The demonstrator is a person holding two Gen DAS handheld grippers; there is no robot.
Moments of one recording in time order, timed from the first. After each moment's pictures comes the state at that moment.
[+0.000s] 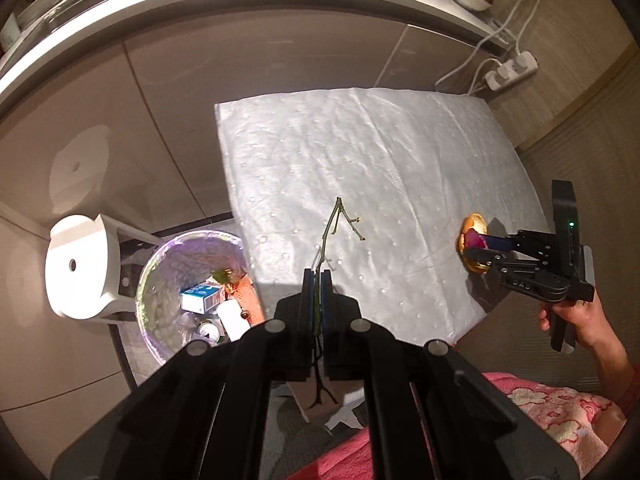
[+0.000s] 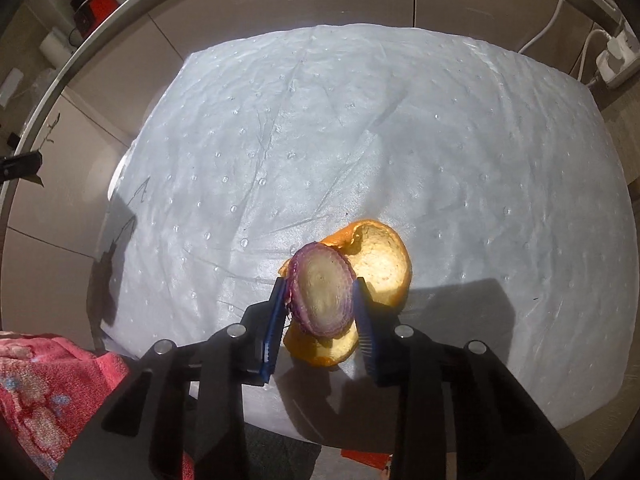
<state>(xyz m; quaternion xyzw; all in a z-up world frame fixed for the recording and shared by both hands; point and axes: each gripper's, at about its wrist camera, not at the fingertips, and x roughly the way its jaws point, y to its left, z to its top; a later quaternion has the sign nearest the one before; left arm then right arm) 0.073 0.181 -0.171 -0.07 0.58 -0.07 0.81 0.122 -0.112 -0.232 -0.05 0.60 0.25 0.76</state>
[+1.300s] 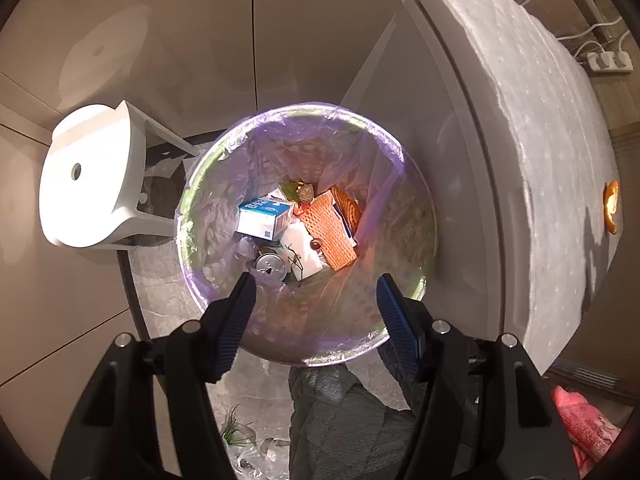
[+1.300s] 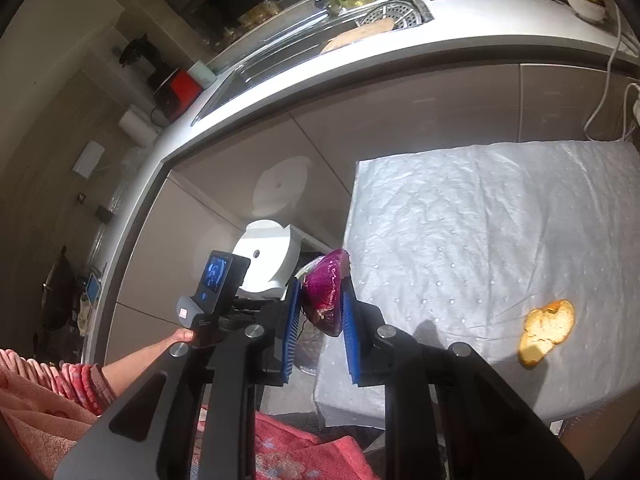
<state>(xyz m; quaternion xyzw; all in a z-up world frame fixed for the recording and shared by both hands) 0.052 0.314 -0.330 -0.11 0.68 -0.03 0.73 0.073 0.015 -0.082 0.09 0.52 0.35 0.78</state>
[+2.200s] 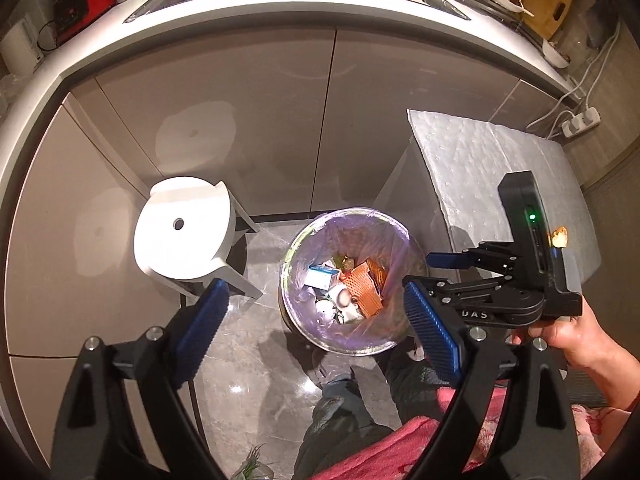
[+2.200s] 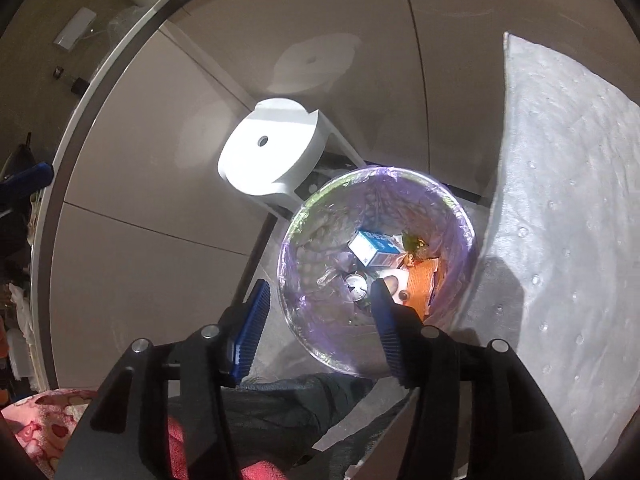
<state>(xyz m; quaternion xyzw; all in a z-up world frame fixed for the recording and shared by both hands) -0.024 0.369 -0.145 -0.08 0.55 0.05 0.83 0.061 0.190 -0.225 -0.06 0.61 0.40 0.68</state>
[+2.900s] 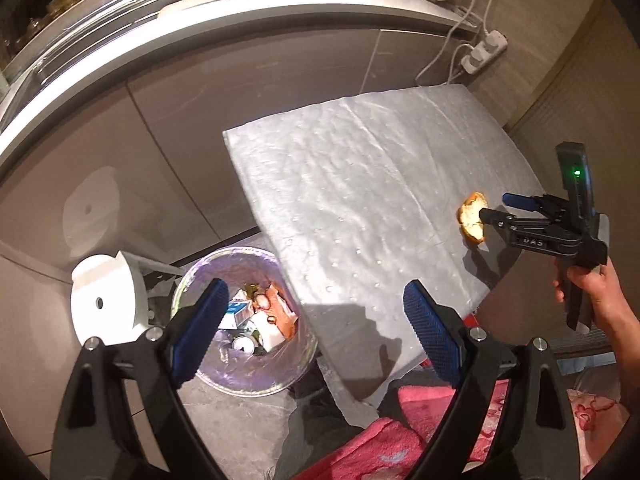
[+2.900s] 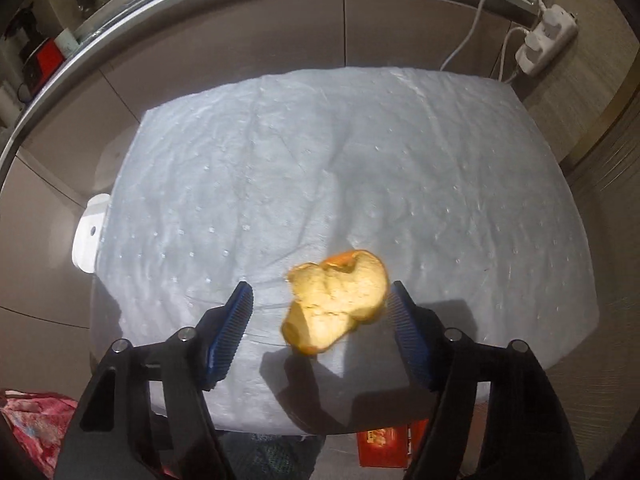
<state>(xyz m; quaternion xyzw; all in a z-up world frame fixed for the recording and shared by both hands) 0.055 0.183 -0.138 0.00 0.55 -0.12 0.82 0.104 -0.111 -0.197 -0.04 0.57 0.13 0.81</state>
